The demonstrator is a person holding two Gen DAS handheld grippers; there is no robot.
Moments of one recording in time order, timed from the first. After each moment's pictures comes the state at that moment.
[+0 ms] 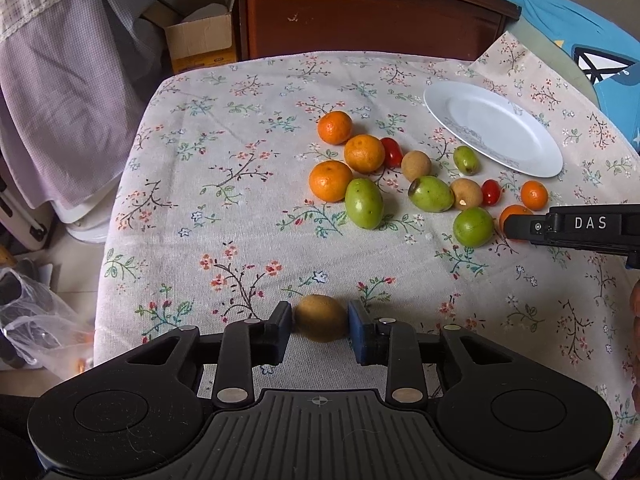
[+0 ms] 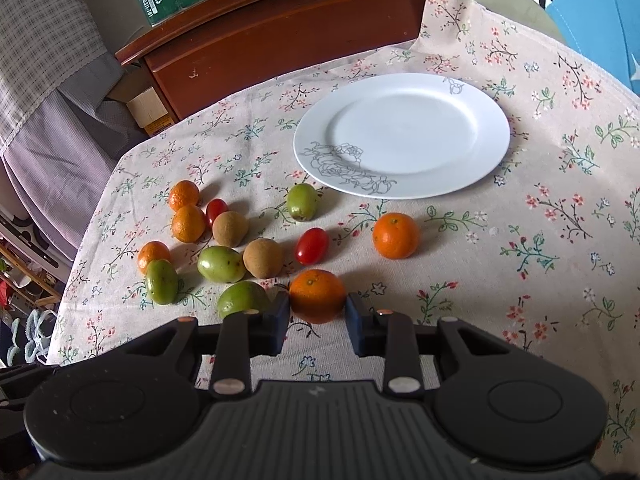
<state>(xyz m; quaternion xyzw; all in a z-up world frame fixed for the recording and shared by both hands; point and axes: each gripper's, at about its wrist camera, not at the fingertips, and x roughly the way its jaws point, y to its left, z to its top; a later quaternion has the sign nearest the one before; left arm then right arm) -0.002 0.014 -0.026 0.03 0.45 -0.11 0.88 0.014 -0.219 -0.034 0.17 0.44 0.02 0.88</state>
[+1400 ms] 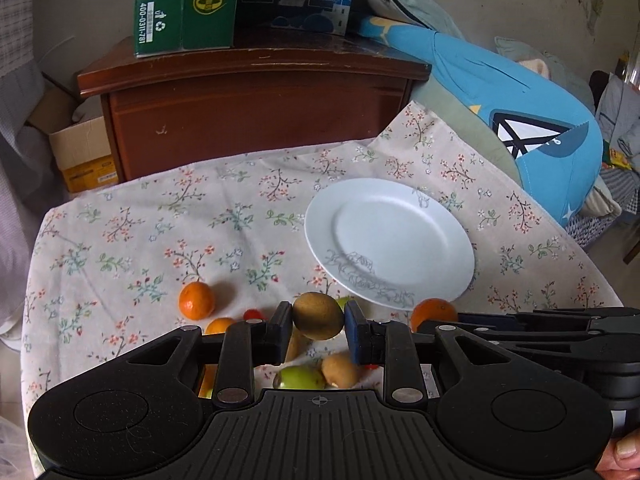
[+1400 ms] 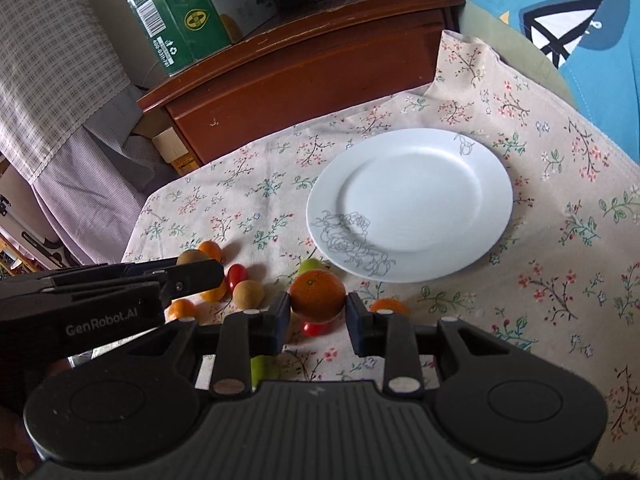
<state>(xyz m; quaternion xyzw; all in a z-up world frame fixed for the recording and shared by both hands) 0.081 -0.077 0.038 0.03 0.38 -0.23 0.89 0.039 -0.259 0.010 0.19 0.41 0.06 0.89</state>
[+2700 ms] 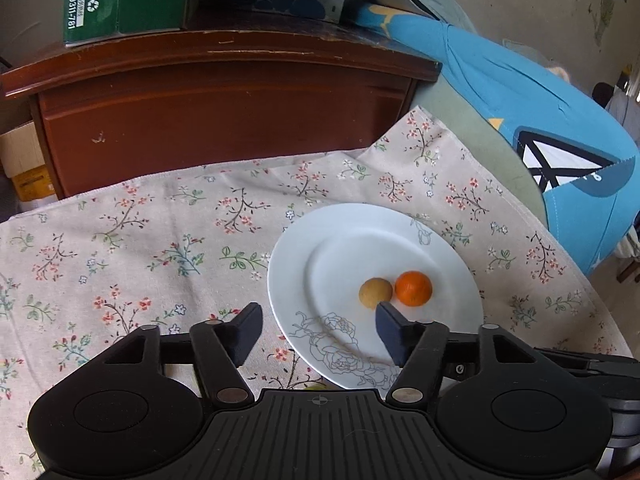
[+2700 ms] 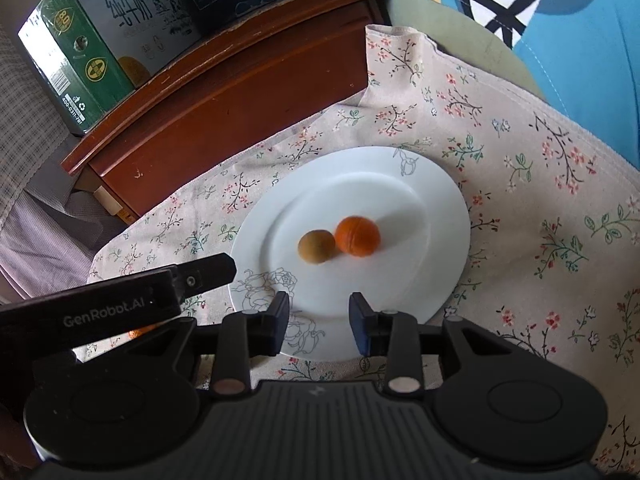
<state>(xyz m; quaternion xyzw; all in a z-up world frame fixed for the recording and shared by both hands) 0.156 -0.117 0.010 0.00 0.40 -0.24 0.89 0.087 -0.304 -0.018 0.24 0.41 0.00 0.88</state>
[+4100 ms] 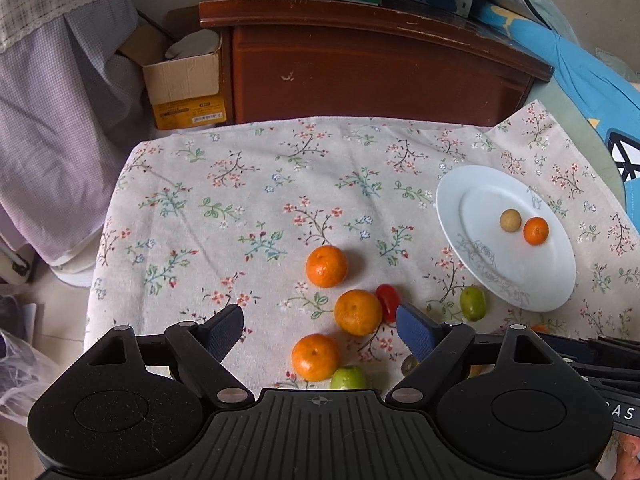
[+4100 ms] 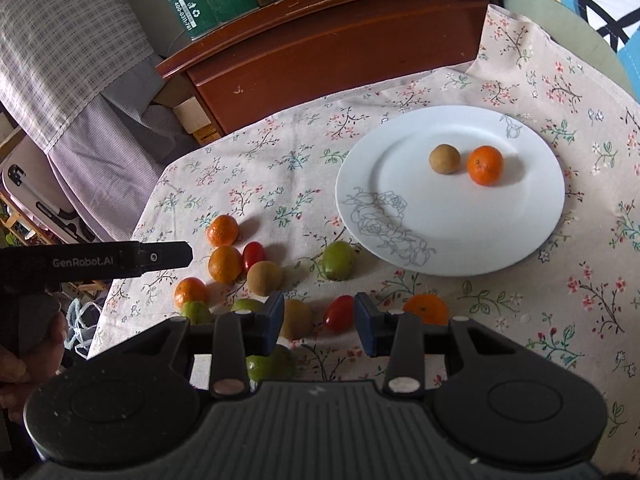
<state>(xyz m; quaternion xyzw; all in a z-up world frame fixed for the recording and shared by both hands) 0.115 -0.003 0.006 -0.01 0.45 -0.11 0.89 0.054 -0.240 -0.016 0.17 0.43 0.11 0.88</state>
